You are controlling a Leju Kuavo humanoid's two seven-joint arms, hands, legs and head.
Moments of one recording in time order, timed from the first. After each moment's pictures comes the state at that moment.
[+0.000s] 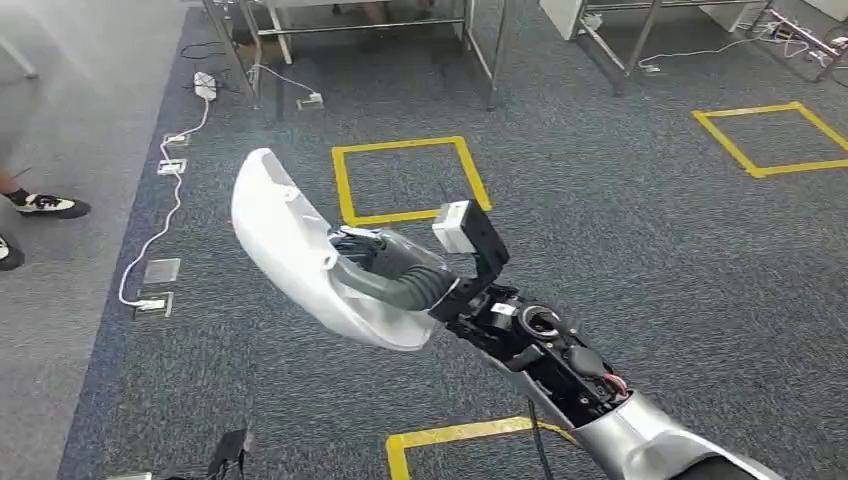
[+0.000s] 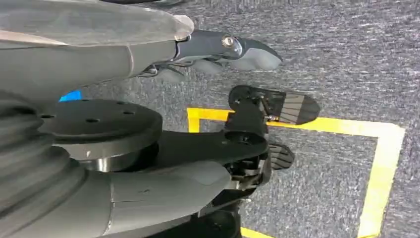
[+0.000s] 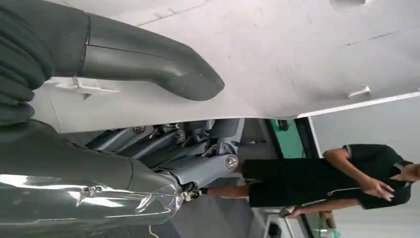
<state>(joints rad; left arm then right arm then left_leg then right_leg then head) -0.16 0.05 -0.99 -0.21 1.14 0.28 -0.15 -0.53 0.16 0.77 -1.03 -0.60 0.36 -0.47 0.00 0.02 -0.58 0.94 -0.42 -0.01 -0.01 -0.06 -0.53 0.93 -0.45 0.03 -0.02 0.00</state>
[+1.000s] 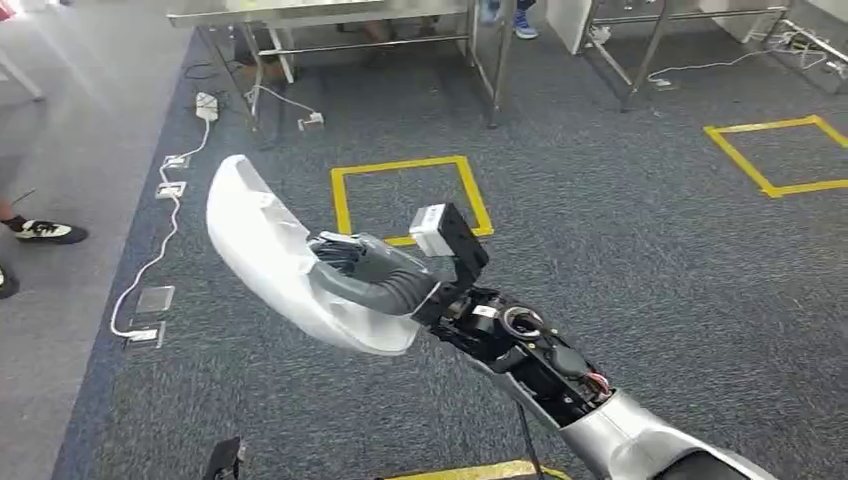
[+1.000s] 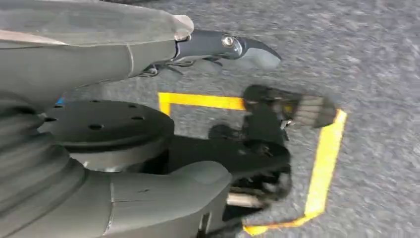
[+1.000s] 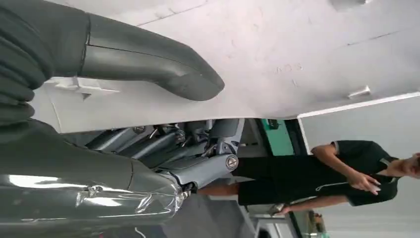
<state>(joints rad) -0.15 0.05 -0.99 -0.21 1.14 0.29 -0.15 -0.52 0.18 0.78 -1.02 -0.60 0.36 -0.47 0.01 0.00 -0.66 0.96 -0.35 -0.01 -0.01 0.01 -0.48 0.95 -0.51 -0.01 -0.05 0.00</state>
